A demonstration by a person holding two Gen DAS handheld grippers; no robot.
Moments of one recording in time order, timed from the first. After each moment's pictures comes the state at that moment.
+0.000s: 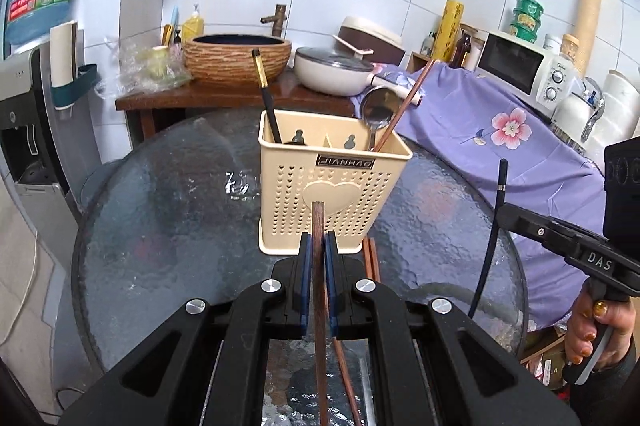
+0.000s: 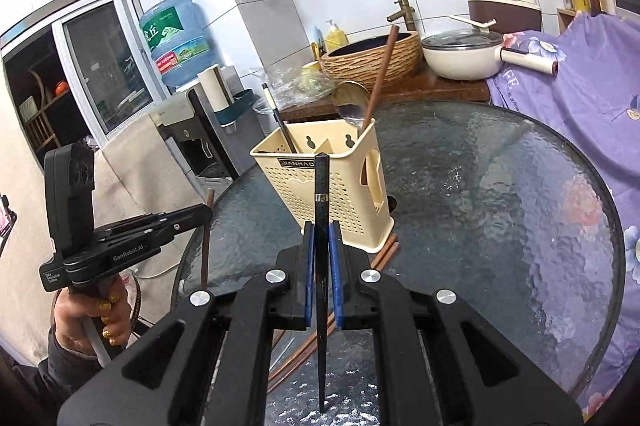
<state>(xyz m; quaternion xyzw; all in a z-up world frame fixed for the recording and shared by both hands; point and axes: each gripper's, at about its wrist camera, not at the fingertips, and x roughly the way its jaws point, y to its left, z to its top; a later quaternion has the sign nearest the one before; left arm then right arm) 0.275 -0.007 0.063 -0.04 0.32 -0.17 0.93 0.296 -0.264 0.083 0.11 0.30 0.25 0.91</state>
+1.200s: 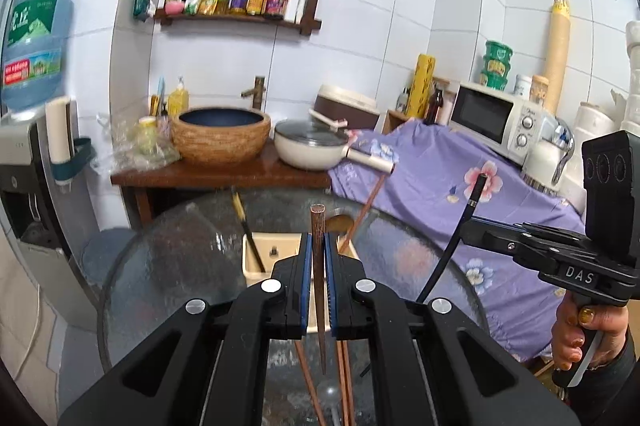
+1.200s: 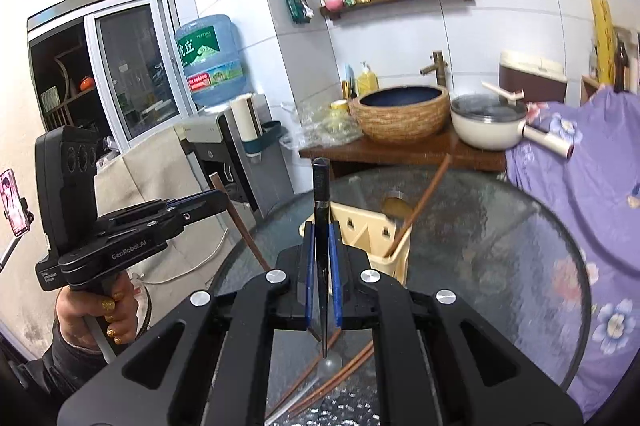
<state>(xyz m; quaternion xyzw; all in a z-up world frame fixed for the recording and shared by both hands) 0.265 -0.011 0.178 -0.04 0.22 -0.19 0.96 0.297 -0.243 0.201 0.06 0.25 0.28 0.93</state>
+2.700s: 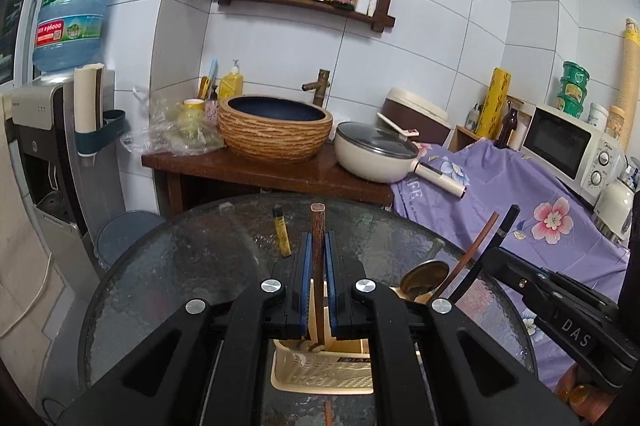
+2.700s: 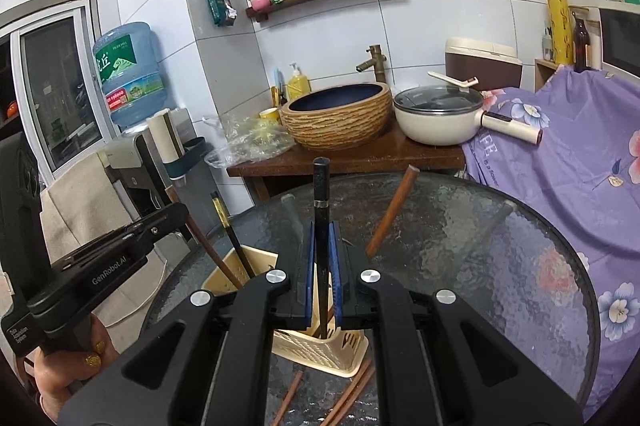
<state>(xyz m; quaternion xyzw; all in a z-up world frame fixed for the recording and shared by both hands) 0.377 -0.015 0.125 -0.08 0.24 -0.08 0.96 0.404 -0.222 0.140 0.08 0.25 0.16 0.95</state>
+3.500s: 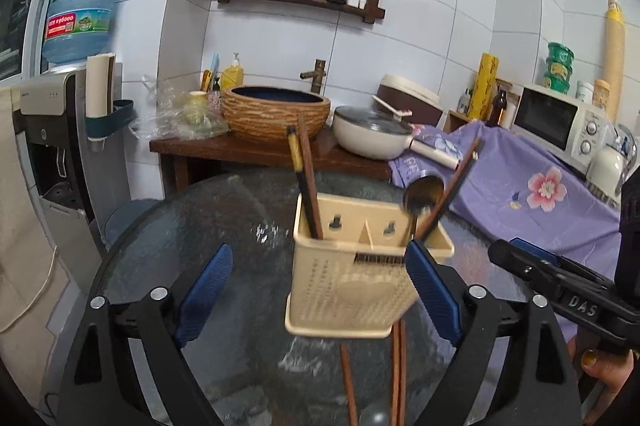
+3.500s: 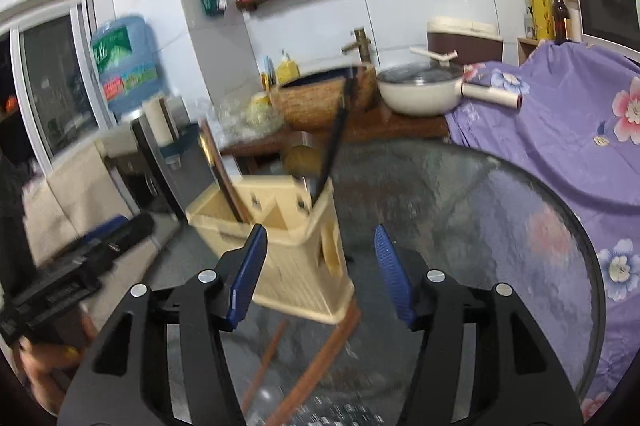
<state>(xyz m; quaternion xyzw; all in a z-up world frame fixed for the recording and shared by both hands) 0.306 -0.006 0.076 -0.07 0.23 -0.09 0.97 0.346 -0.241 0.075 0.08 0.27 0.14 0.95</state>
